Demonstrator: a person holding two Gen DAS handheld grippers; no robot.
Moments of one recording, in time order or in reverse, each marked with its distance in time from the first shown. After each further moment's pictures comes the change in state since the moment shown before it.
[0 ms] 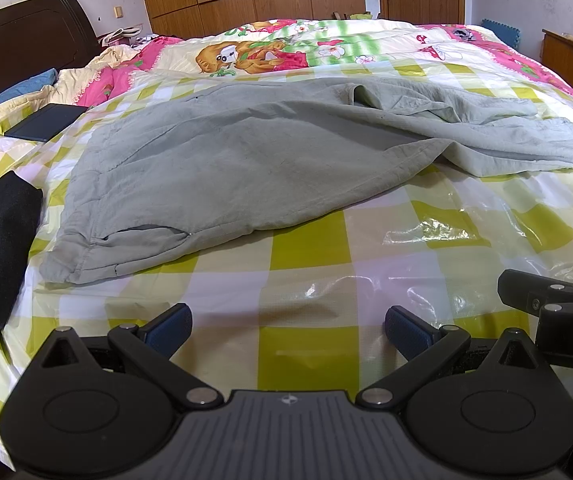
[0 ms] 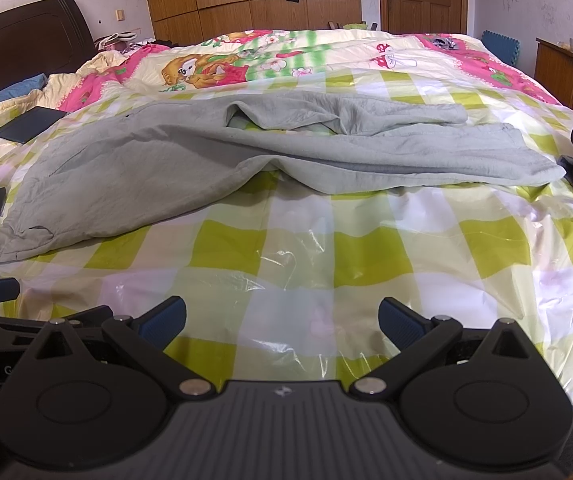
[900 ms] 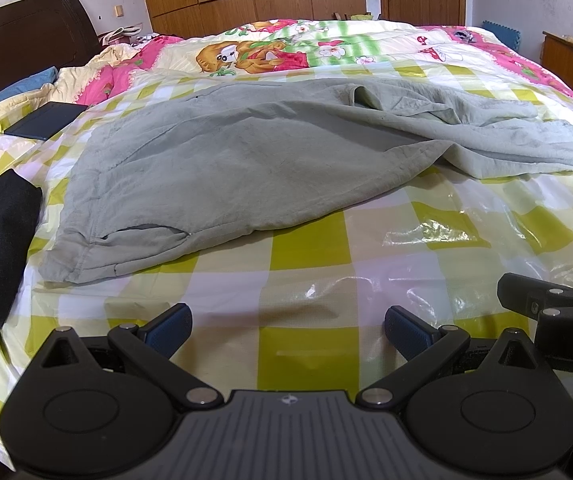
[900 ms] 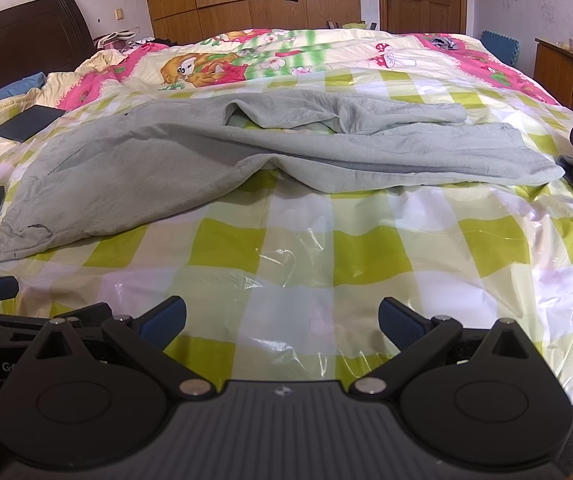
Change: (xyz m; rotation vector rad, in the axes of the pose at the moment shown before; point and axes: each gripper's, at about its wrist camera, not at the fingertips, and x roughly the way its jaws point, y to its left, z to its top) left arm 0.000 0.000 0.000 -0.008 -0.002 -0.003; right arm 0.002 0.001 -0.002 -0.002 0.004 -0.005
